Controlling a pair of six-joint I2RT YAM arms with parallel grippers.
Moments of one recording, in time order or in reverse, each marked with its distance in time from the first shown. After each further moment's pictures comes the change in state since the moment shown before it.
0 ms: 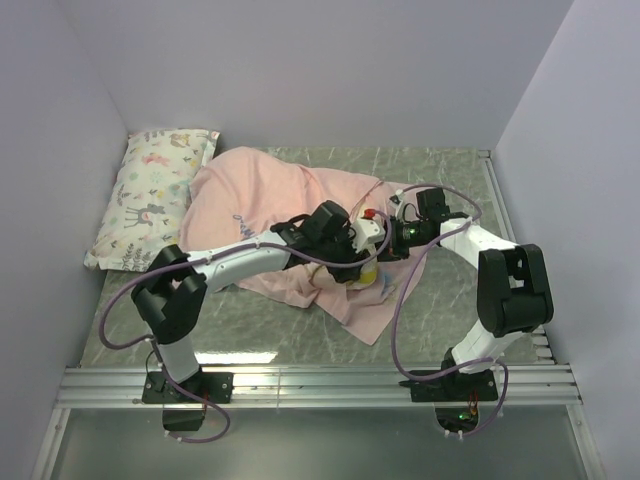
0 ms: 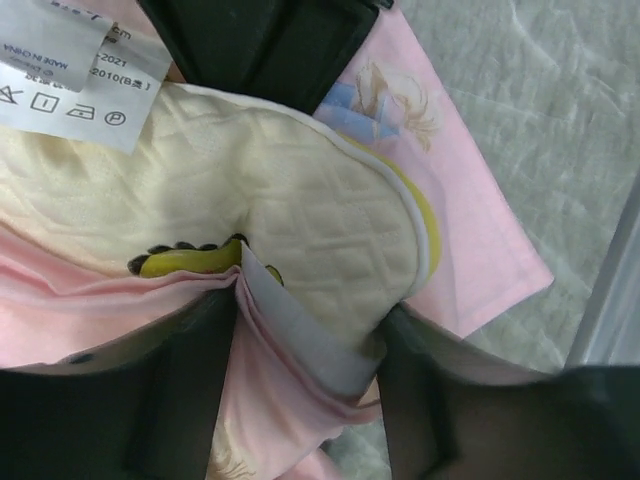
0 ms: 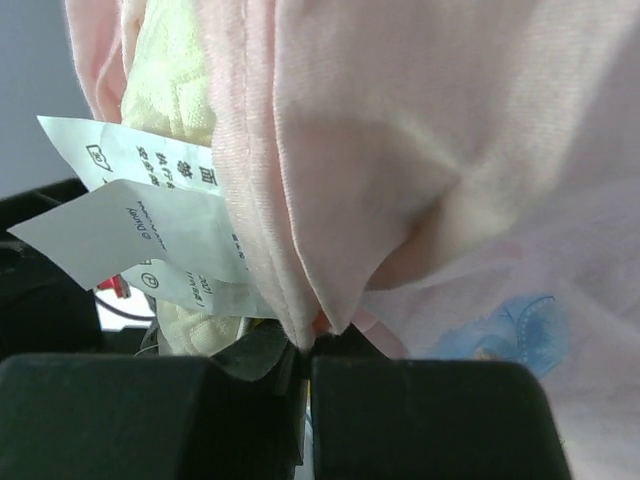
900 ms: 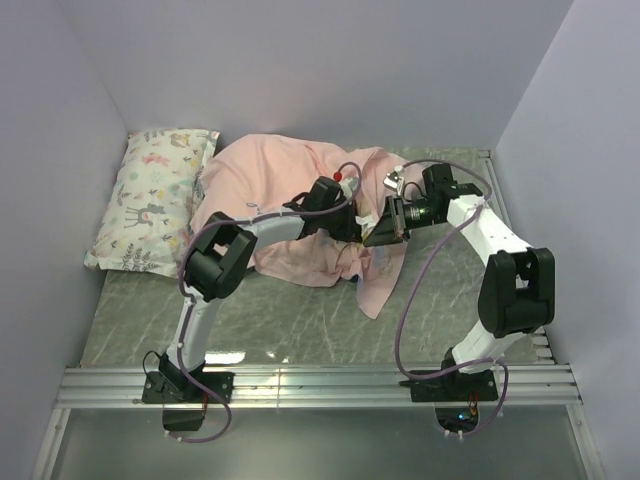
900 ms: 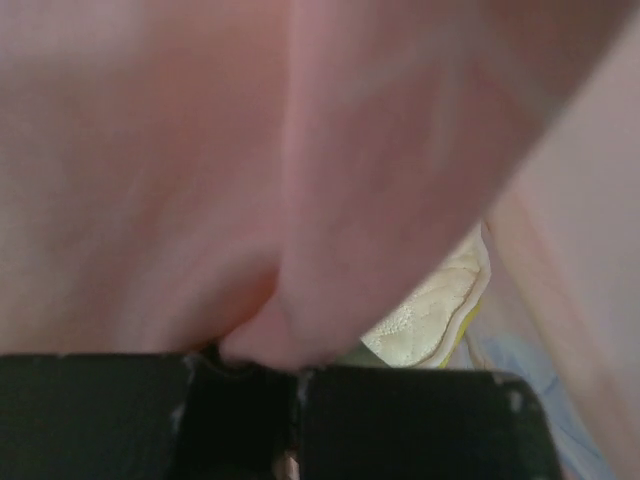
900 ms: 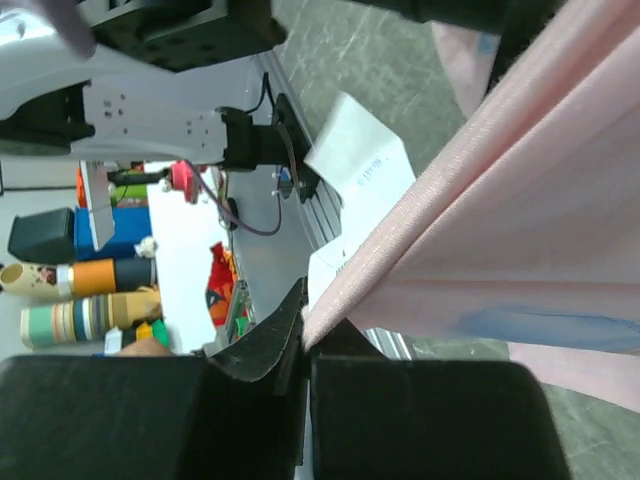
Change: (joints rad) left arm 0.211 0.437 0.258 0.284 0.130 -0.763; right arm -0.015 -0.006 0.275 -0.405 -0.313 -0.239
